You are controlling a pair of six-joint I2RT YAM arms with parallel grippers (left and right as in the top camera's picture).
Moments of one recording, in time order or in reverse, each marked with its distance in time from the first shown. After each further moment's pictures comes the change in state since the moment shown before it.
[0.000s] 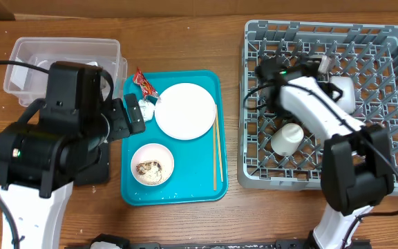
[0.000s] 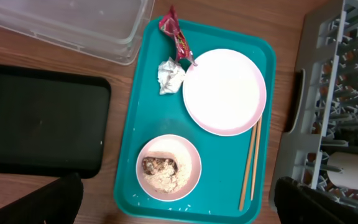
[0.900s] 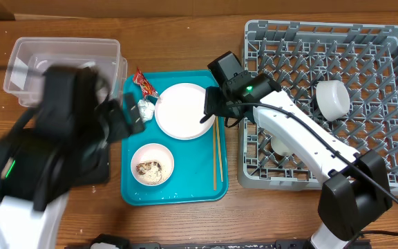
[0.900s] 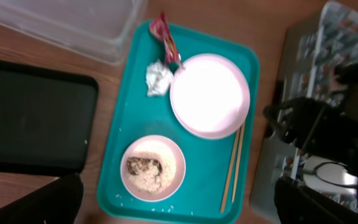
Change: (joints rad) left arm 0.000 -0.063 0.000 0.014 0.018 -0.069; right arm 0.248 -0.106 0.087 0.300 -1.250 -0.063
